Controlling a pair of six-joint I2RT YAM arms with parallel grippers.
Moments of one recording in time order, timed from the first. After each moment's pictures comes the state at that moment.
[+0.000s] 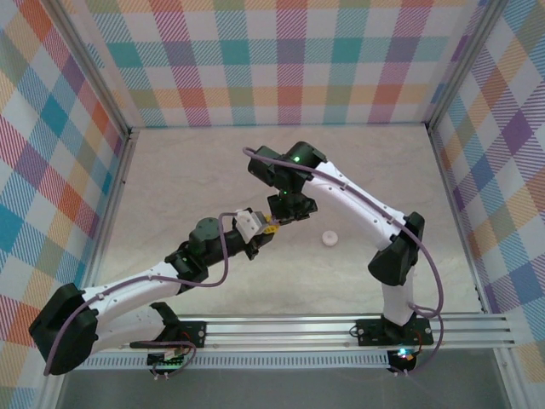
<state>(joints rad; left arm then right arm) -0.80 1.05 0.47 0.44 0.21 0.15 0.93 1.90 2.10 -1.66 0.11 0.61</state>
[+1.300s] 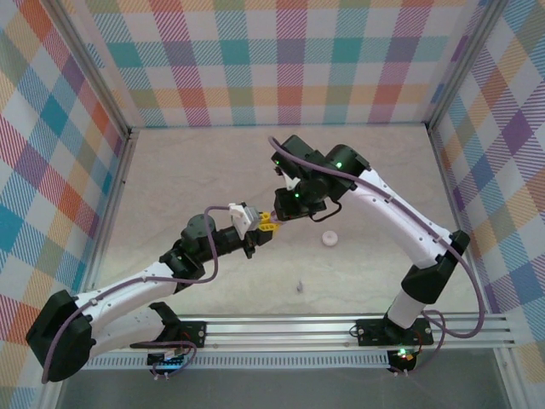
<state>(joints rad) -0.76 1.01 0.49 0.44 0.34 0.03 0.88 1.65 1.92 -1.43 -0.05 0.56</state>
